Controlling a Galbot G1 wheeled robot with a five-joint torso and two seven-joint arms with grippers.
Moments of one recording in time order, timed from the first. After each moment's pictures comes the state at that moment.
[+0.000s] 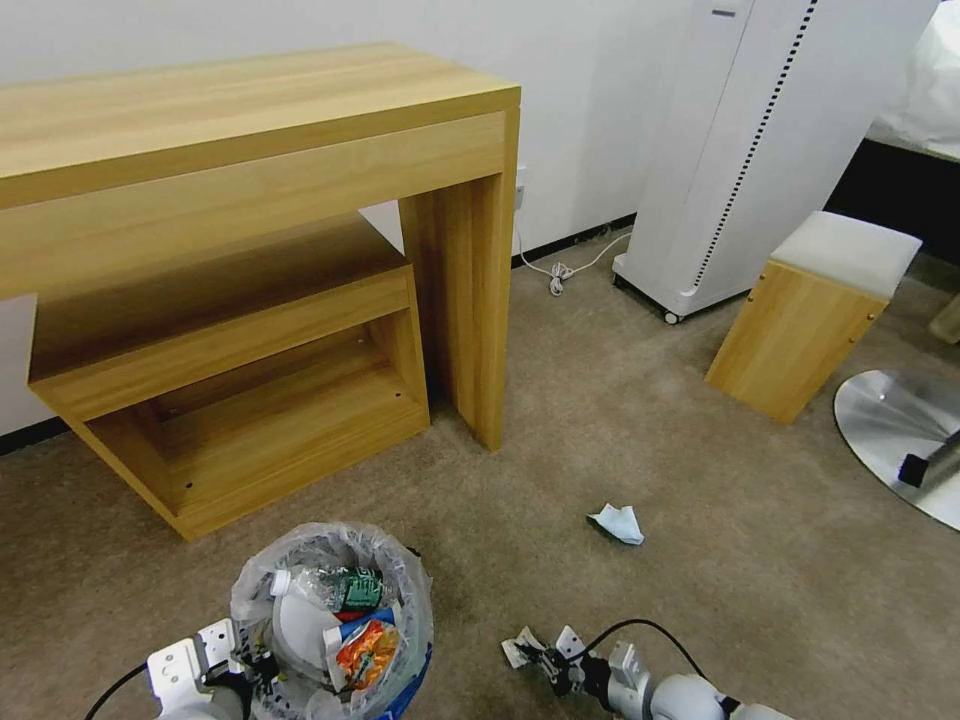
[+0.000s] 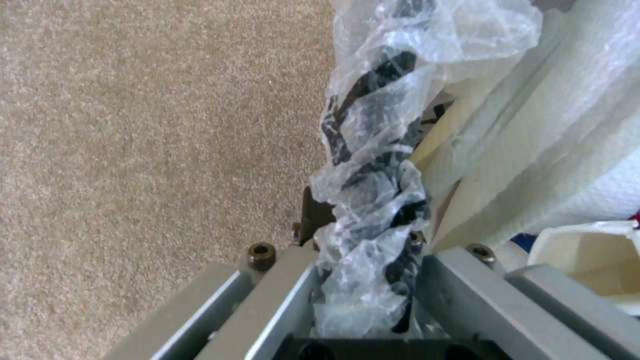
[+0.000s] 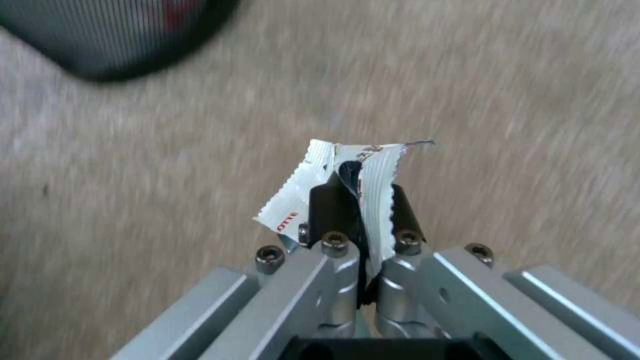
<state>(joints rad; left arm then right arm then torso) 1.81 -1.20 -0.60 -2.22 -0.99 0.74 -0.74 -0.97 0.90 -0.51 1.27 0.55 0.24 -0.26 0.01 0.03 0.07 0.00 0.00</state>
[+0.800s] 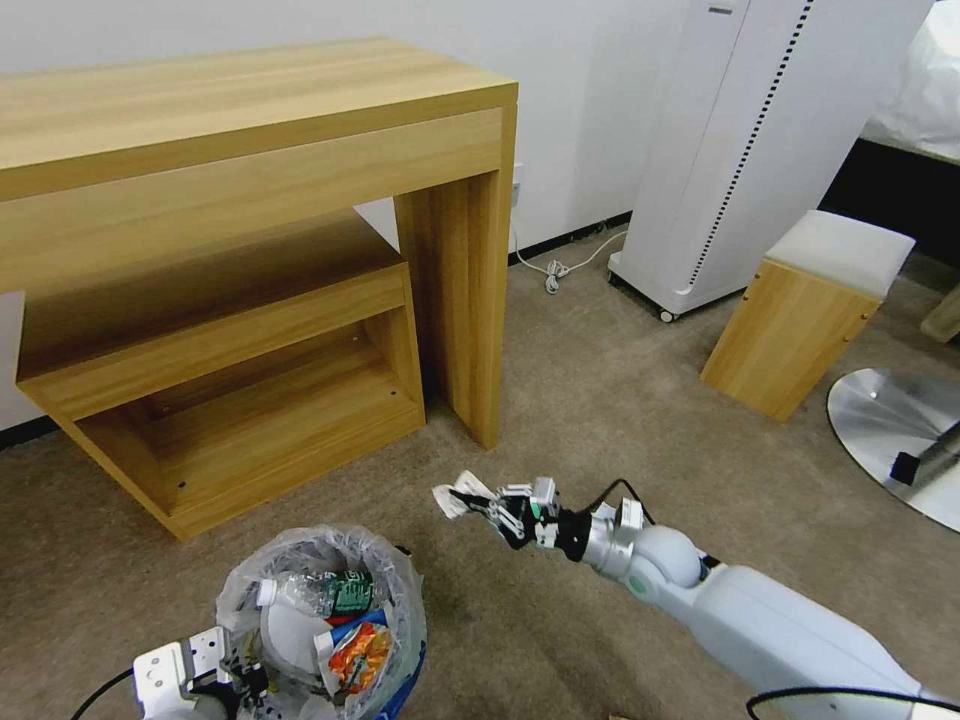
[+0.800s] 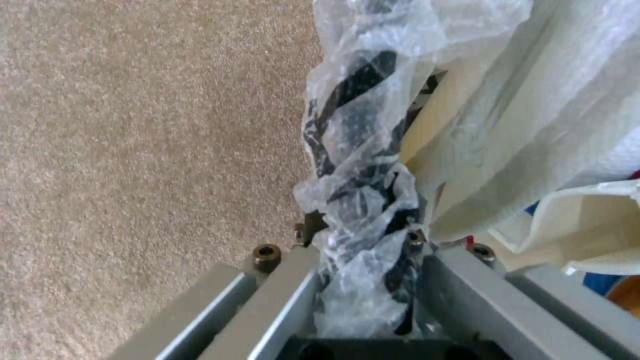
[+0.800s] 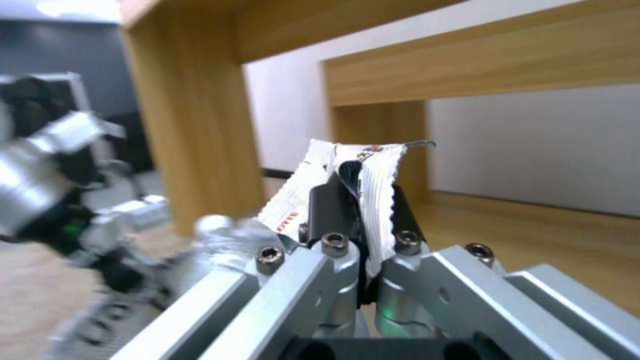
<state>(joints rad) 1.84 -1.16 -0.64 -2.26 -1.06 0.74 -0.76 -0.66 0.89 -0.52 1.56 0.93 0.41 -0.68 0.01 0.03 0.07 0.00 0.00</state>
